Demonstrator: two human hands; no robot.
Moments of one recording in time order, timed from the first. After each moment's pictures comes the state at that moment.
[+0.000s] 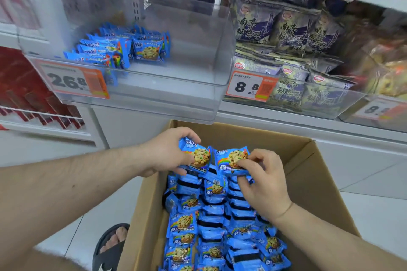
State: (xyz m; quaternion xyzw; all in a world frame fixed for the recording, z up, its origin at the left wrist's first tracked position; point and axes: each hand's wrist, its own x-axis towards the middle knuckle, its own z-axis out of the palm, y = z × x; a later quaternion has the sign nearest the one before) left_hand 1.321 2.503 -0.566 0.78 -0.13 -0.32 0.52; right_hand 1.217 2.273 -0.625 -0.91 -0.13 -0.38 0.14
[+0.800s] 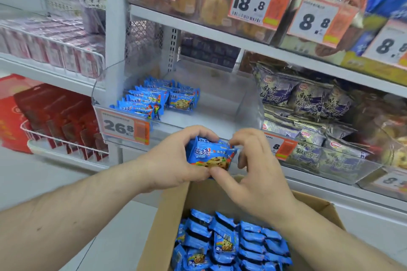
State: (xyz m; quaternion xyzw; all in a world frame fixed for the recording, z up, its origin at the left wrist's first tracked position) left_hand 1.331 2.556 -0.480 0.70 -0.27 -0.15 0.64; right_hand 1.278 2.371 -0.478 -0.90 -0.19 -0.32 0.23
